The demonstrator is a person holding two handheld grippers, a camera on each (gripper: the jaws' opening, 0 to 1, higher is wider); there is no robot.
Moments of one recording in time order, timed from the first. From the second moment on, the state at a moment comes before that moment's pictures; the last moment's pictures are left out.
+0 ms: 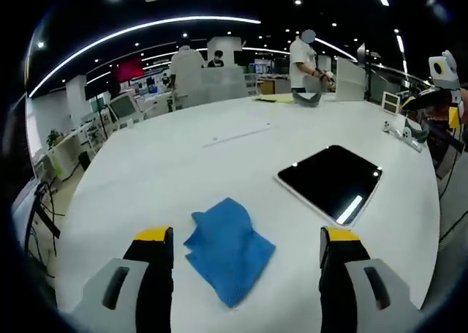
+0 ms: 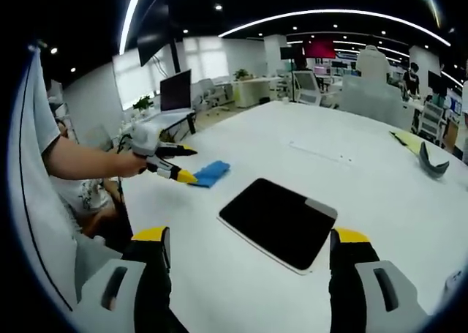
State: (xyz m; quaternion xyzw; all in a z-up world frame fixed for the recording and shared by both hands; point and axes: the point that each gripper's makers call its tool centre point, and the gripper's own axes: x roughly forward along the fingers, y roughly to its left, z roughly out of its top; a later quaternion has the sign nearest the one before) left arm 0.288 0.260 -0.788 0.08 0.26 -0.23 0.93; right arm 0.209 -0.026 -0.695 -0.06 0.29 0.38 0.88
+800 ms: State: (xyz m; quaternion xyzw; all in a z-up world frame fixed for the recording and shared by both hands) left arm 0.307 0.276 -0.840 0.06 0.28 -0.23 0.93; right arm 0.211 -0.030 -0.707 -0.07 0.31 0.36 0.87
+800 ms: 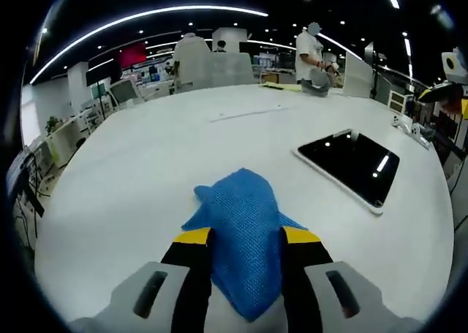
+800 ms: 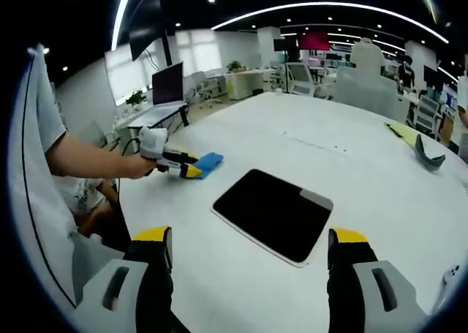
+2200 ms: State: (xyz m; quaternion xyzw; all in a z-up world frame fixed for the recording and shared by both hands) left arm 0.313 0.262 -0.812 0.04 0.28 -0.20 0.94; right arm 0.213 -0.036 -0.721 -0.05 0.32 0.36 0.88
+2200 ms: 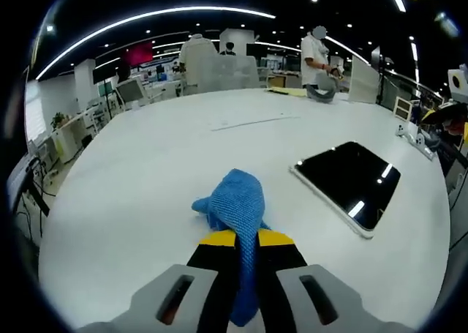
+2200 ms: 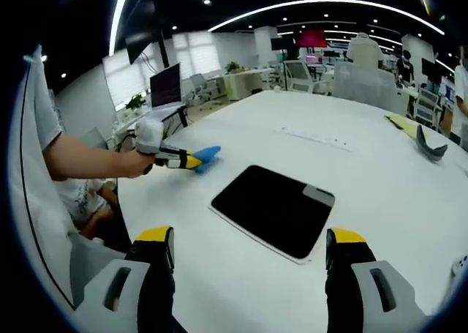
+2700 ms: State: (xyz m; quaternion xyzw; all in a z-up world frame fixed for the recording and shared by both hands) left arm 0.320 0.251 -0.768 0.06 0.25 -0.20 0.94; right arm 0.217 -0.037 -0.724 -0.04 0.31 0.37 0.87
